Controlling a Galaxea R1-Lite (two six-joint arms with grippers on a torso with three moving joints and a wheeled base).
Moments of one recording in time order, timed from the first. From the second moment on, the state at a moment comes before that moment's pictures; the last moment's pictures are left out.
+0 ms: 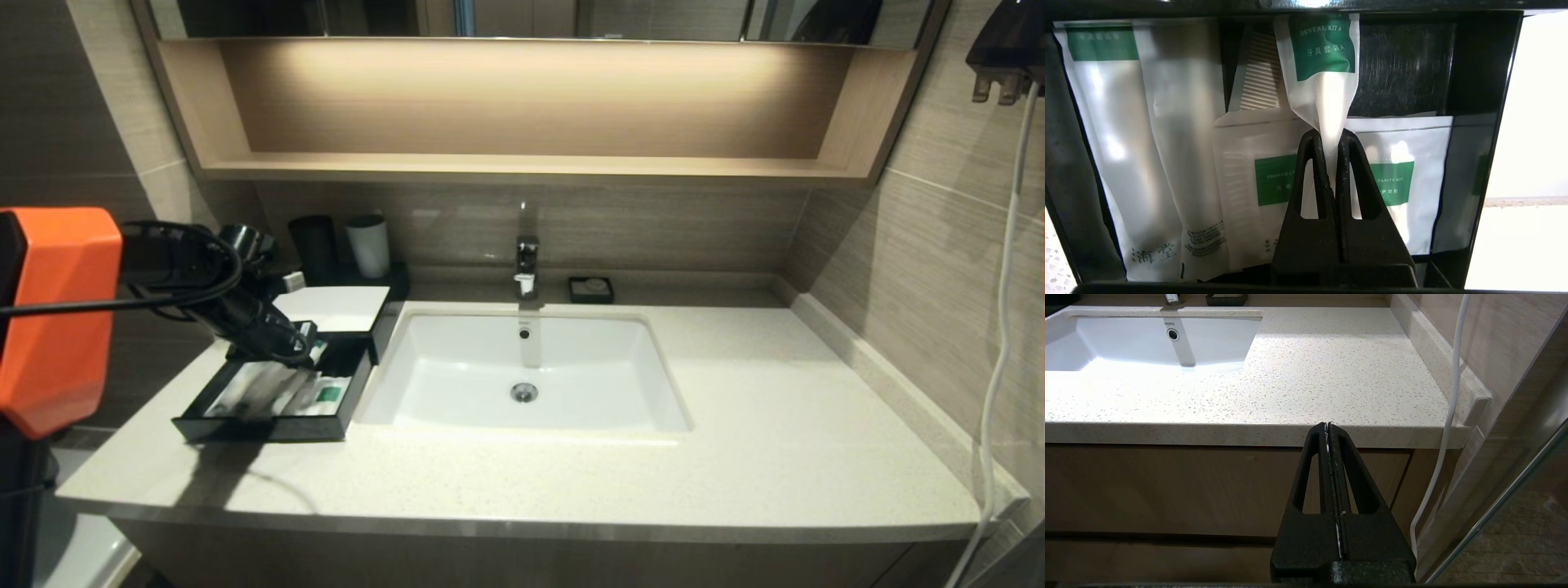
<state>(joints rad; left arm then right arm) 0.09 2.30 -1.93 0.70 -0.19 0.07 0.00 0.00 0.00 0.00 0.00 0.00</state>
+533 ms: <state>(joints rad) 0.08 2.32 -1.93 0.67 -0.19 0.05 0.00 0.00 0.00 0.00 0.00 0.00</state>
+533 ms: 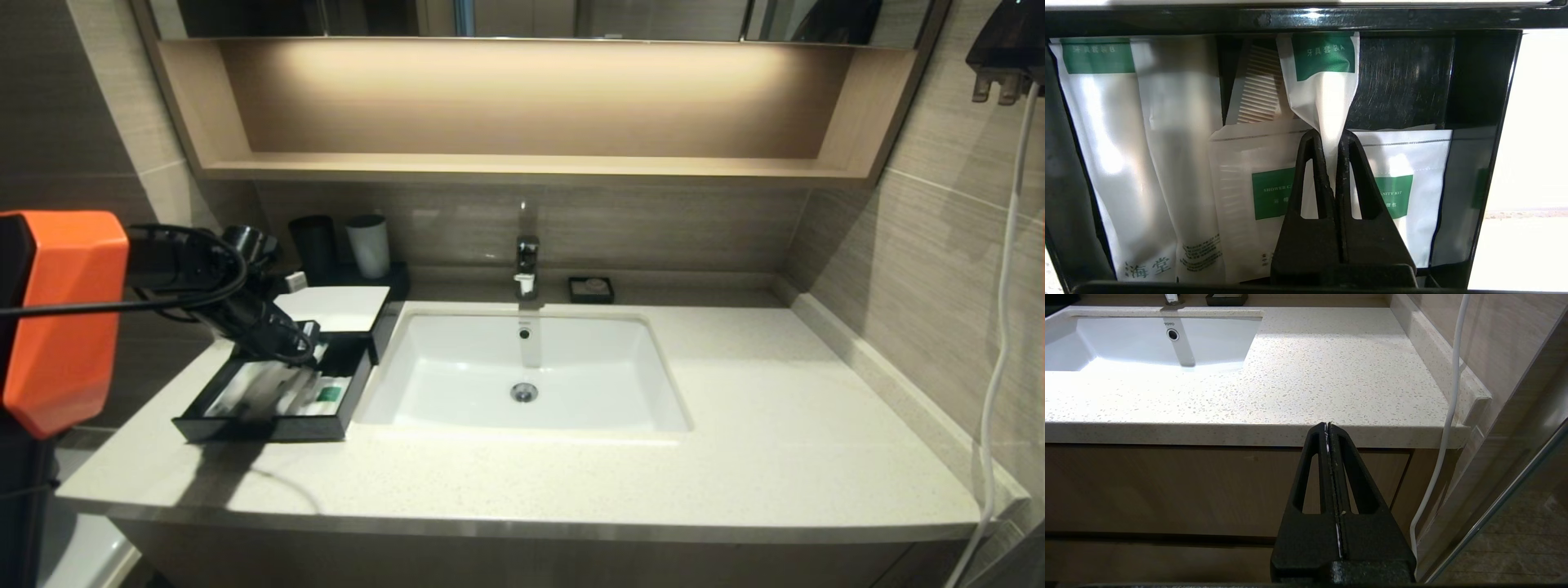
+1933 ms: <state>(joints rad) 0.08 2.26 -1.92 0.75 -0.19 0.01 0.00 0.00 0.00 0.00 0.00 0.00</state>
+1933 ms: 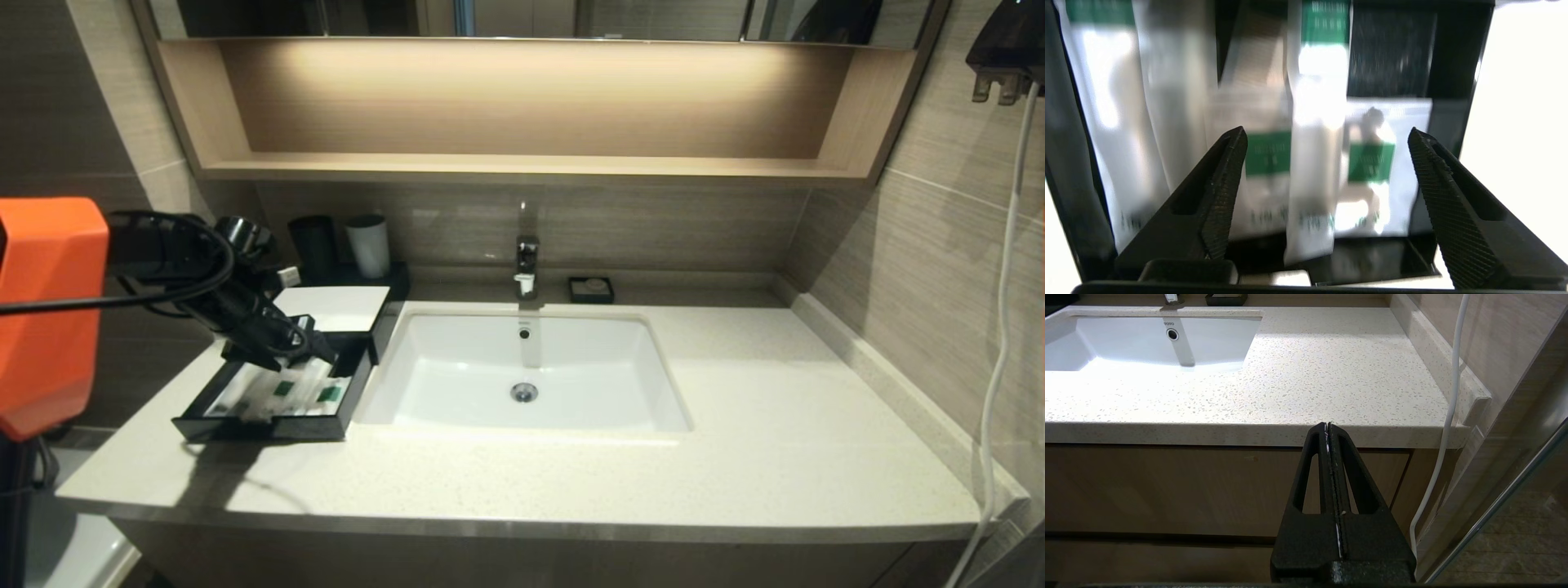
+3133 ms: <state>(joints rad) 0.07 1.98 -1.63 0.83 -0.18 0.01 0.00 0.00 0.00 0.00 0.00 0.00</state>
